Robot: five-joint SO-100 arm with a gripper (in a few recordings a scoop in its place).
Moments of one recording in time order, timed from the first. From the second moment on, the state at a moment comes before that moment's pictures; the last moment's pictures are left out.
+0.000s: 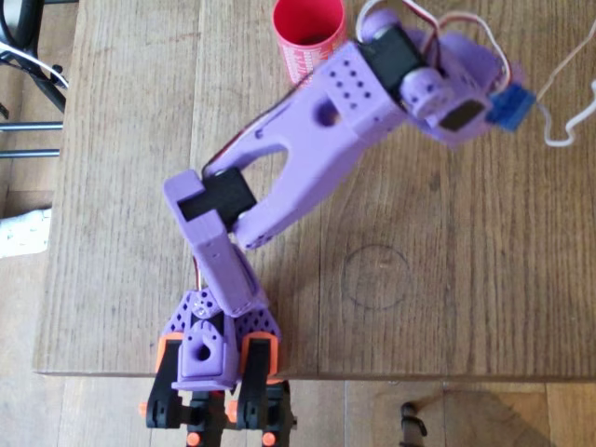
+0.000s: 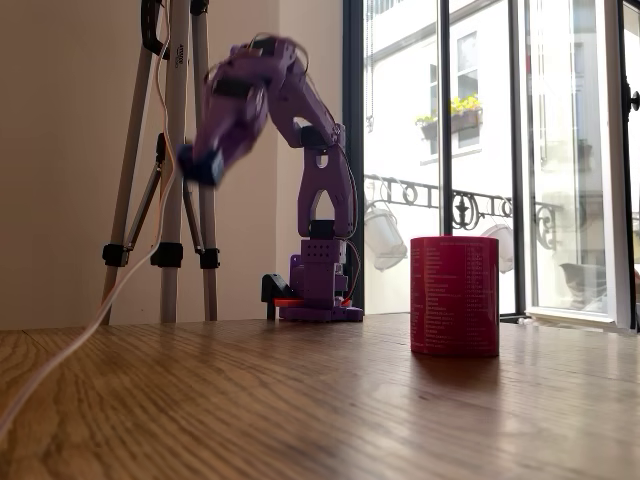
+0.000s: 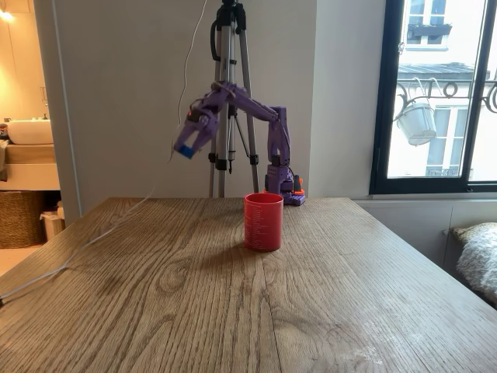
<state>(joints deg) 59.1 85.7 59.1 82.2 -23.0</state>
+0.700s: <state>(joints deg) 30.8 88.4 46.9 91.1 -17.1</state>
